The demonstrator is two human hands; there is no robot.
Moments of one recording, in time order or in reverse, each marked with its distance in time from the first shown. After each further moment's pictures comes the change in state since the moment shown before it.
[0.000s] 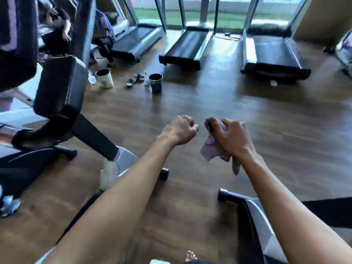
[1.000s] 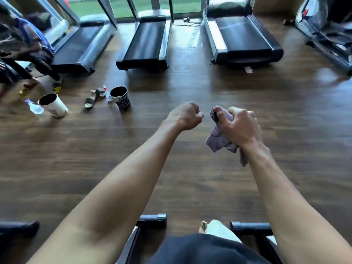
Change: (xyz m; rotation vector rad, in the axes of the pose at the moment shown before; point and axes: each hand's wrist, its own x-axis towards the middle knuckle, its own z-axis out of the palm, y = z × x) left_hand 0.467 0.013 -0.050 0.106 -0.157 0.218; right_hand 0.394 0.060 0.075 -0.109 0.168 0.284
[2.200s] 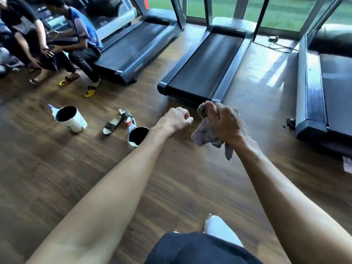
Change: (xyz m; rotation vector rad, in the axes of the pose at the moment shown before) left_hand 0.858 -0.355 -0.292 -0.155 0.170 -0.446; right_hand 0.948 -0.263 0.407 0.046 -0.356 -0.506
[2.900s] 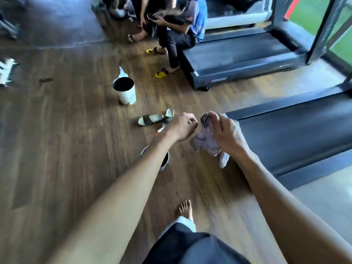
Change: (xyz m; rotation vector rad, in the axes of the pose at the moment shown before) left_hand 0.386 -0.128 -0.125 -0.406 0.473 -0.506; right_hand 0.524 -0.039 0.199 0.177 -0.521 -0.578
